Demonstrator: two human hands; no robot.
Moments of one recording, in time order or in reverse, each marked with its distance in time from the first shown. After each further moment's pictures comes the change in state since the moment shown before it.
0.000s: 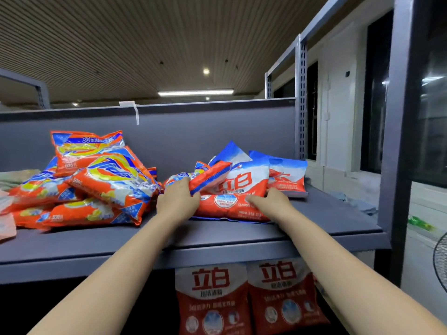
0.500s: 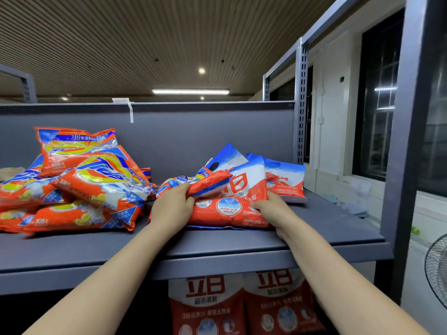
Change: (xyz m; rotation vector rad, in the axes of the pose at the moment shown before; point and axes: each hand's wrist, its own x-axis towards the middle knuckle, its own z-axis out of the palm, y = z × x) left_hand 0.009 -0.013 0.011 -0.036 0.095 0.138; right_hand 0.018 0.007 0.009 0.300 -0.024 0.024
